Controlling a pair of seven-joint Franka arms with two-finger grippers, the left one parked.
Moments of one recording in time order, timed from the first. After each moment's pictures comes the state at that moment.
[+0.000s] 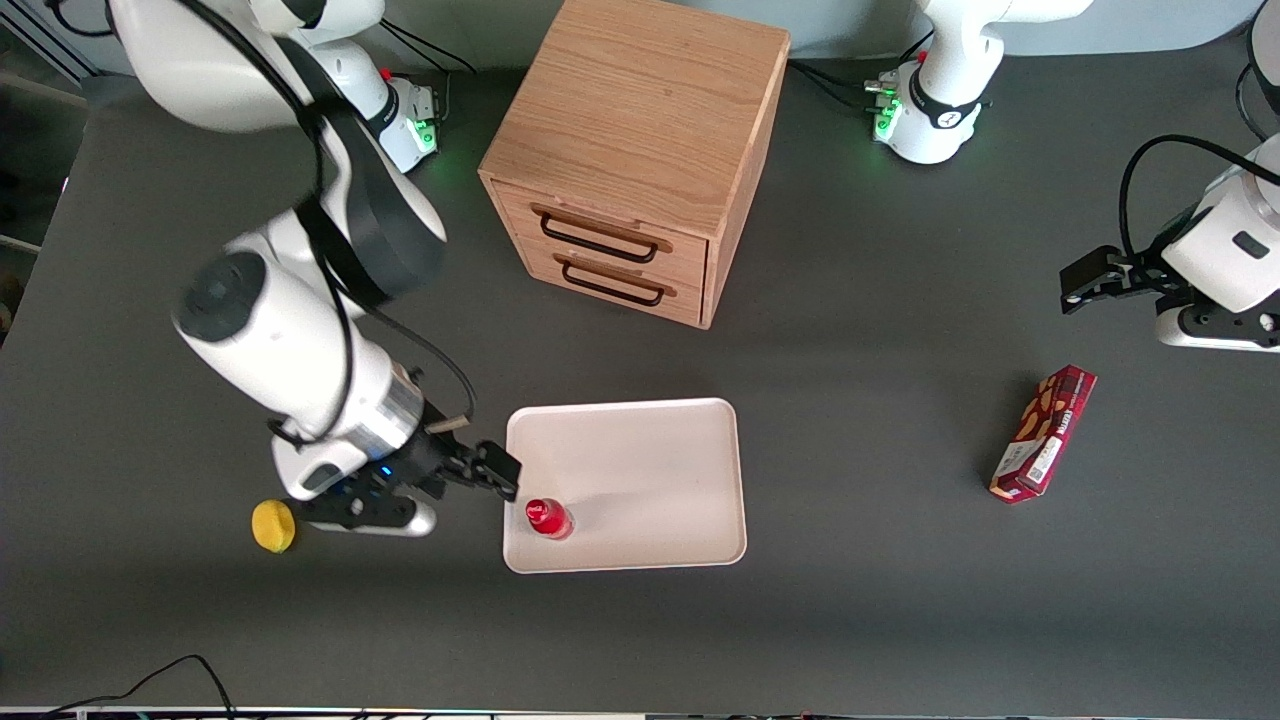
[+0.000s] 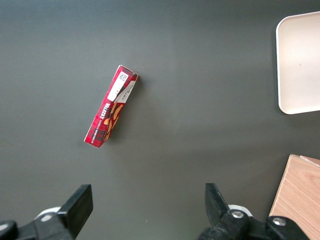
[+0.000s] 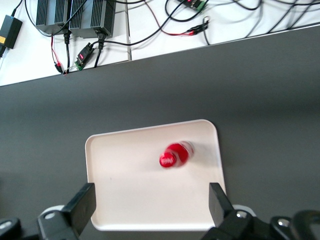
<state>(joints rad) 0.25 0.56 0.22 -1.09 -0.03 1.94 0.55</state>
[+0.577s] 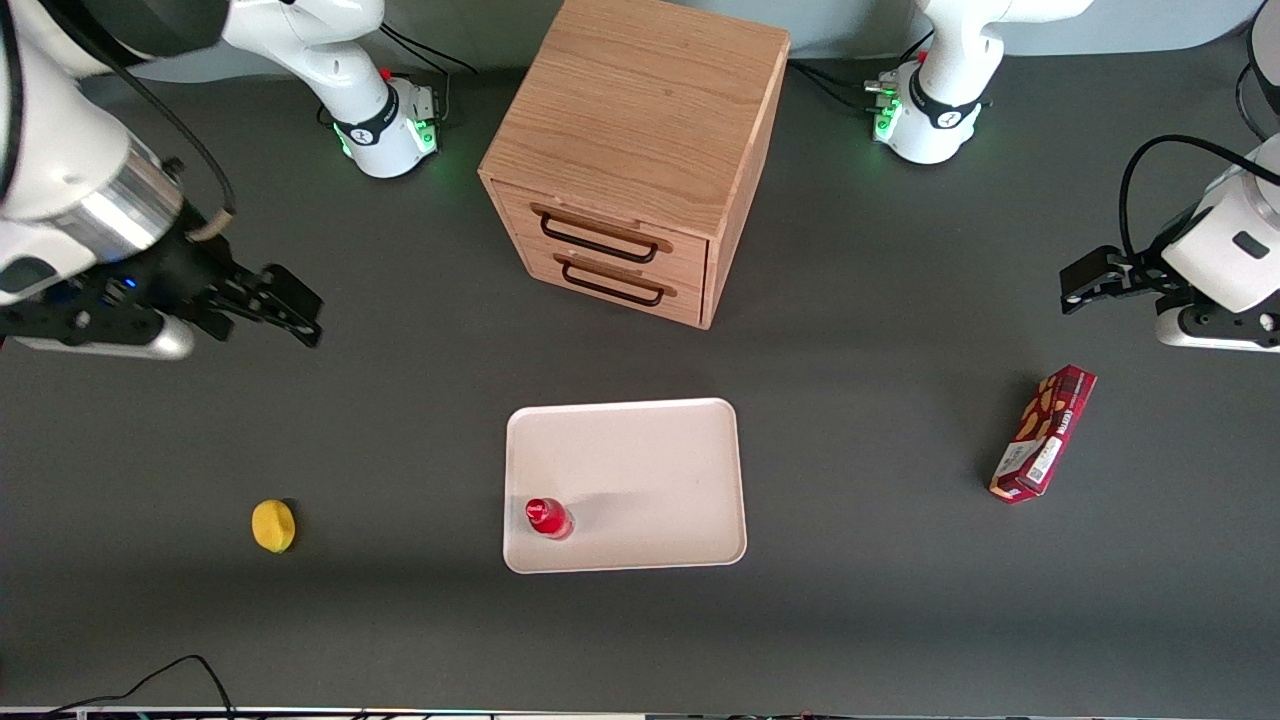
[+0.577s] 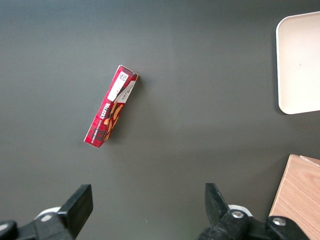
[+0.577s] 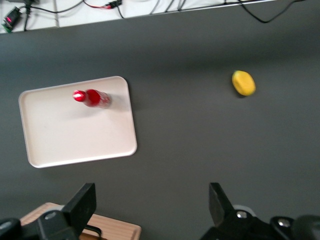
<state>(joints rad) 0.08 0.14 0.21 -1.31 -0.06 1.57 0.41</state>
